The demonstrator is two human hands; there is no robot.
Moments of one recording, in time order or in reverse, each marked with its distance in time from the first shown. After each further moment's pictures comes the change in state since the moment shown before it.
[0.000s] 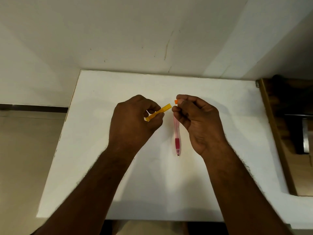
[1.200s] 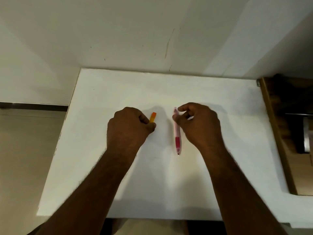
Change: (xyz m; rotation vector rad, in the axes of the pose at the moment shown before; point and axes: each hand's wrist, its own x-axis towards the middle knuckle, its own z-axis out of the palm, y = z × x) left_hand -0.004 -0.014 0.009 0.168 -0.184 -0.502; right_hand 0.007 0.013 -0.017 -1.105 0.062 -0.269
